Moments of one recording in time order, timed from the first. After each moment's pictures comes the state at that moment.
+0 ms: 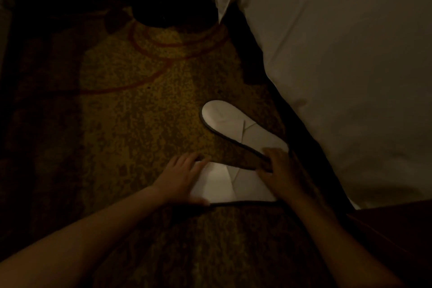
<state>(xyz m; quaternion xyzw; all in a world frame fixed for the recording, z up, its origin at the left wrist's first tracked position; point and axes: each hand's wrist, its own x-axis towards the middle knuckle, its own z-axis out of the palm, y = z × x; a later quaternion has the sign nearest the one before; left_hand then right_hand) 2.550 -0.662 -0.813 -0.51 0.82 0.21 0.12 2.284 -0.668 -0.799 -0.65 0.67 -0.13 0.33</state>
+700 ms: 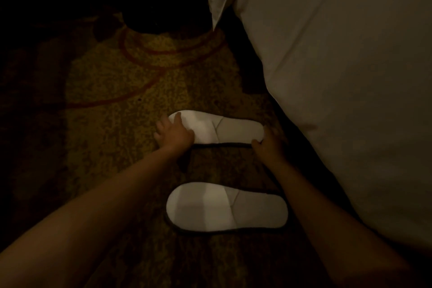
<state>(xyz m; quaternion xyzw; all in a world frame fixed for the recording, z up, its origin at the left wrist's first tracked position) 2.527 -0.799 -0.815 -0.81 0.51 0.27 -0.07 2.310 -0.779 -0.811 -0.56 0.73 -0.17 0.36</state>
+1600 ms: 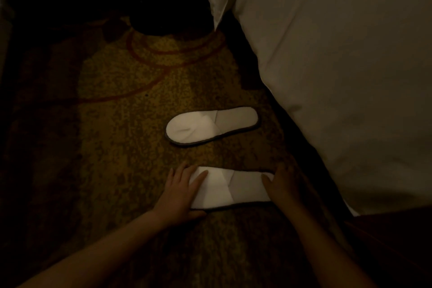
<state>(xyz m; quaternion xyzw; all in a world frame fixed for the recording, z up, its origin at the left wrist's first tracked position) 2.546 -0.636 -0.830 -0.54 0.81 0.21 0.08 2.294 -0.662 -0.800 -0.50 0.78 -0.10 0.35</state>
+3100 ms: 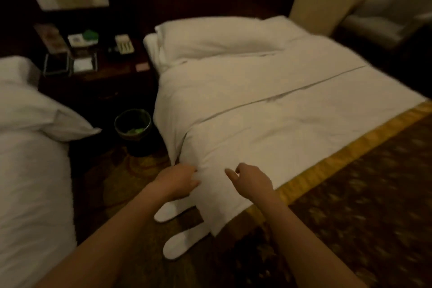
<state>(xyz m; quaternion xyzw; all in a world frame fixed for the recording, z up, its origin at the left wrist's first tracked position) 2.401 -0.697 -0.112 -0.54 0.81 0.22 0.11 2.210 -0.646 -0.091 -0.61 0.75 -0.03 0.26</state>
